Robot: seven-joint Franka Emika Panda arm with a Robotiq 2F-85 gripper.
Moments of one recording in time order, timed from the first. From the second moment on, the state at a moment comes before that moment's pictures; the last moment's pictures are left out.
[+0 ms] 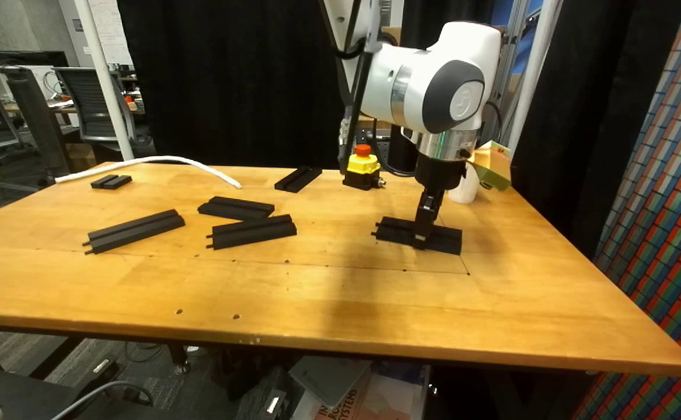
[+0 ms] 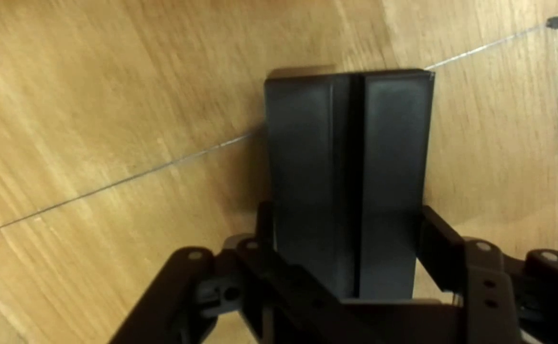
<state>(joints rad) -0.43 0.47 -0.02 -2.03 0.14 2.53 -1.97</state>
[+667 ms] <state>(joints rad) -0.43 0.55 -0.04 -1.89 0.04 2.47 -2.04</state>
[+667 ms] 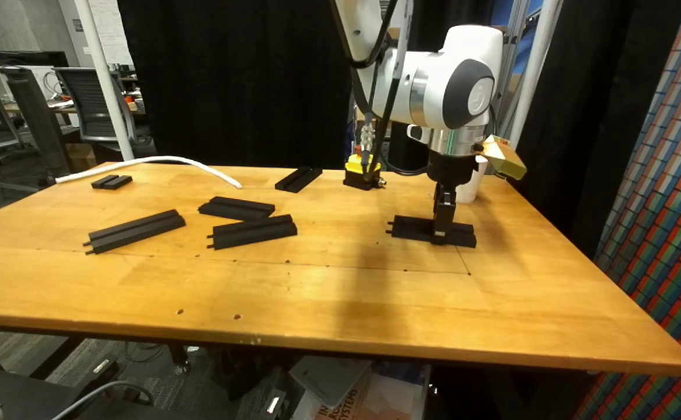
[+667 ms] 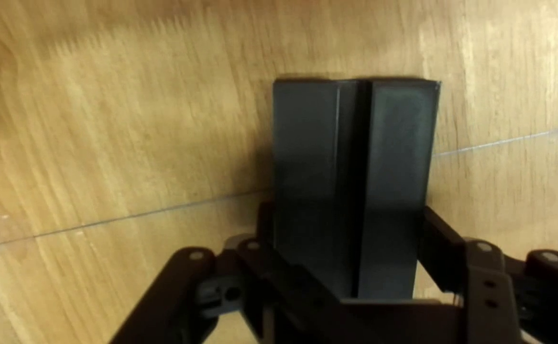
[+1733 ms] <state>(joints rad) -0.43 0.63 -0.09 -1.77 0.02 2.46 -2.08</state>
